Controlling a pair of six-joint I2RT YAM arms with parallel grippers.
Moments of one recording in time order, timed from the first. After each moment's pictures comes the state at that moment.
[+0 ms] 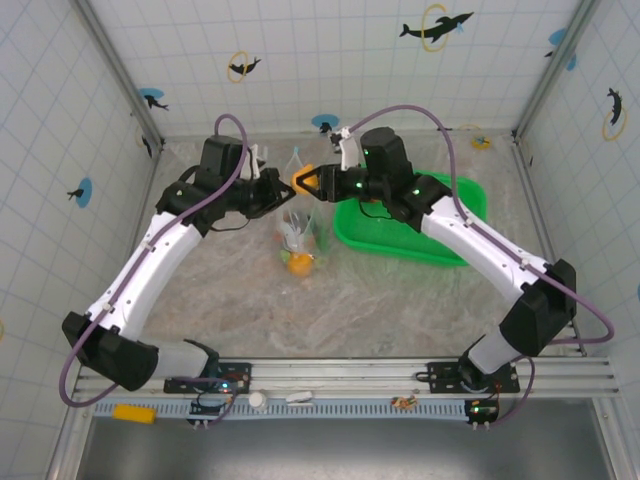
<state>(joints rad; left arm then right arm) -0.47 1.33 1.42 -0.80 0.41 -0.76 0.73 1.56 1.47 -0.32 -0.41 0.52</state>
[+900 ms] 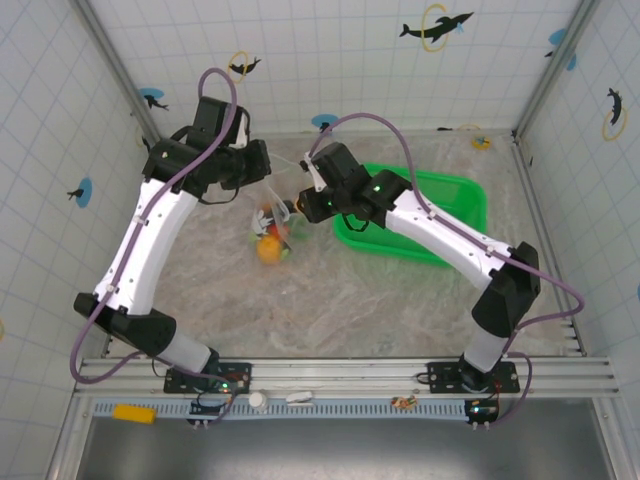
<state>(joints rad) -0.47 1.53 1.91 -1.20 0.06 -0.59 0.87 1.74 1.70 -0.74 -0.01 0.30</state>
